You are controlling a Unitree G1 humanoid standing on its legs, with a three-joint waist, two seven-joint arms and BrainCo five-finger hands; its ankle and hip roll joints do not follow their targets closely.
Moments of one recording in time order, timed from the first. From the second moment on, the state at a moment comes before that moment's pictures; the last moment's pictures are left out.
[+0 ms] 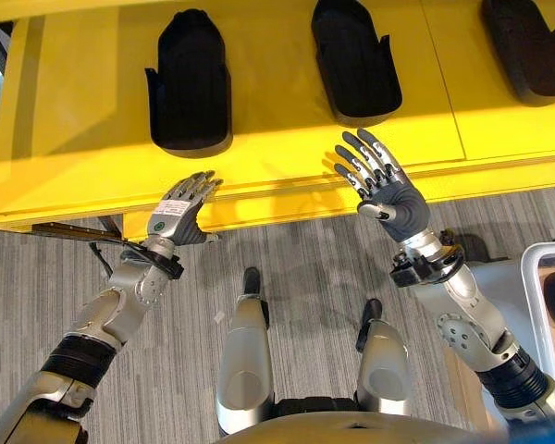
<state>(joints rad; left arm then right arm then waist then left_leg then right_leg) -0.18 0.79 -0.24 0.18 0.62 -0.14 0.29 -0.19 -0.49 0.40 -0.34 0.80 -0.19 0.05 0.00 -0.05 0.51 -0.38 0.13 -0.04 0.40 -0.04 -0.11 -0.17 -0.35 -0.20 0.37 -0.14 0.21</state>
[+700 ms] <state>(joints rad) -0.29 0.75 -0.26 0.29 0.62 -0.10 0.32 -0.18 -0.49 0.40 -0.34 0.81 -0.18 0.07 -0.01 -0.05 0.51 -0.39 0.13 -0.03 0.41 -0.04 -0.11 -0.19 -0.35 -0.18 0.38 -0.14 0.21</state>
